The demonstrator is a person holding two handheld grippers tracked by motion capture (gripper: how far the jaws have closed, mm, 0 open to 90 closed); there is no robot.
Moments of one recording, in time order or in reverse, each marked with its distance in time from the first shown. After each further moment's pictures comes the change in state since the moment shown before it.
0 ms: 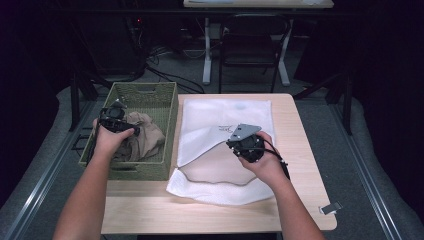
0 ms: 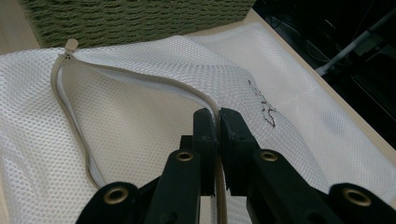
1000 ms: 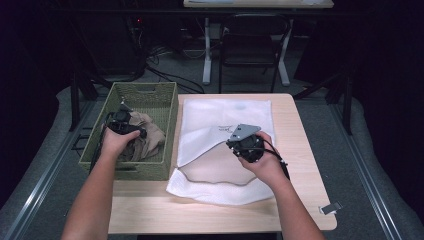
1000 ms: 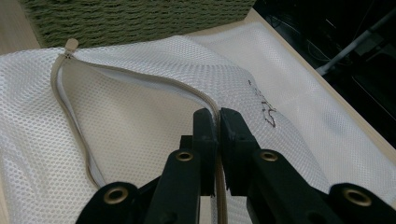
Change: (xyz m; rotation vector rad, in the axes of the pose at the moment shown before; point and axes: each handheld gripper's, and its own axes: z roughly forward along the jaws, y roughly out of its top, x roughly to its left) left arm -0.009 0.000 0.024 0.056 -0.101 -0.031; right arm 0.000 0.000 0.000 0.002 0.000 0.000
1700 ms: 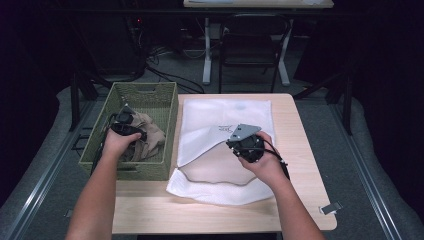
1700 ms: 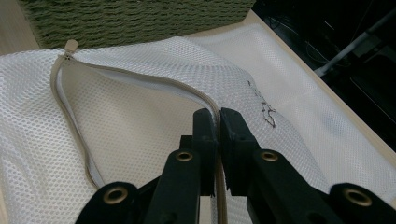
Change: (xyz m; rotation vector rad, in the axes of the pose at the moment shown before) left arm -0.004 -0.001 0.009 0.043 0.038 0.032; right arm 0.000 0.000 -0.001 -0.007 -0.004 -0.001
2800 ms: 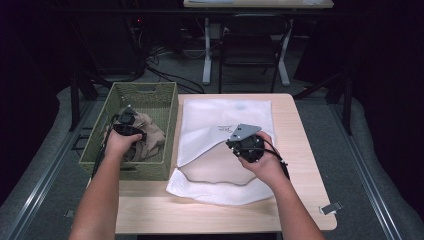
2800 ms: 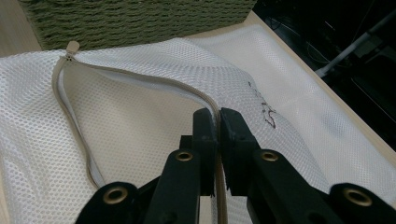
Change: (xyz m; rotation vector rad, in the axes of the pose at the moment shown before) left arm -0.005 0.000 0.003 0.006 0.036 -0.013; right arm 0.000 0.000 0.000 -0.003 0.004 0.002
